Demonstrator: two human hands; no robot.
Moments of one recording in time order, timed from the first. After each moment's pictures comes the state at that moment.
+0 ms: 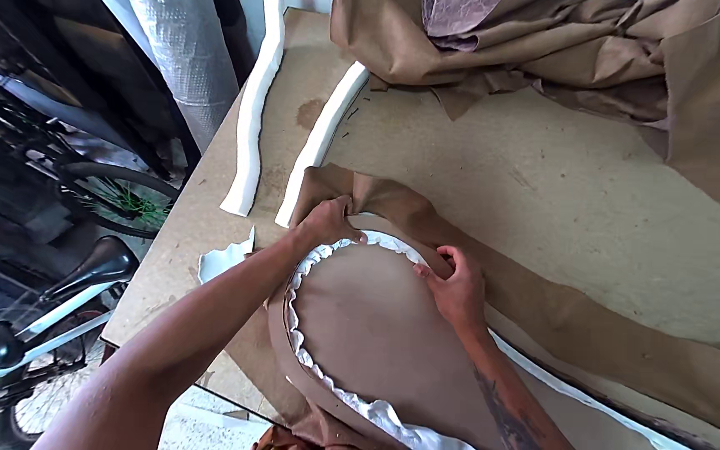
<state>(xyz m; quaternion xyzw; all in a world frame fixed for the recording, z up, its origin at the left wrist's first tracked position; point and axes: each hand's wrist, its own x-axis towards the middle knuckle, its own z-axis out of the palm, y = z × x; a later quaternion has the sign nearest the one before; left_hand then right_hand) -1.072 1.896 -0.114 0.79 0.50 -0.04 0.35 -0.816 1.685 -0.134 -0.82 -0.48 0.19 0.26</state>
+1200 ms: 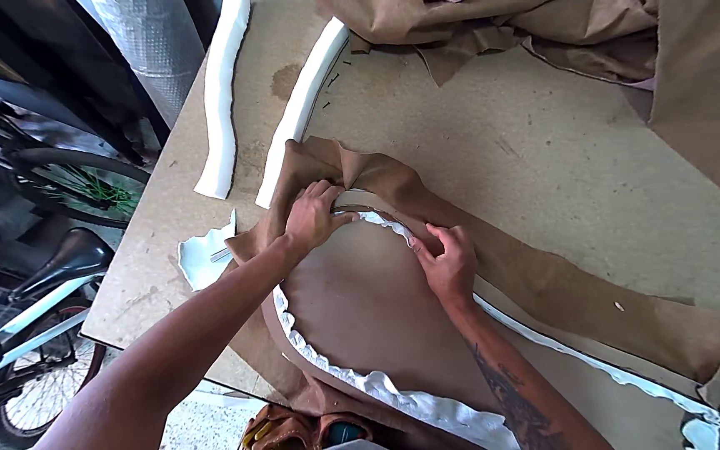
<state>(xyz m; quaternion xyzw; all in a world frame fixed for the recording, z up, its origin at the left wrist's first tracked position) -1.078 1.857 -0.144 0.86 0.46 0.11 0.16 -0.803 1.681 -0.157 -0.79 -0.55 0.05 0.27</state>
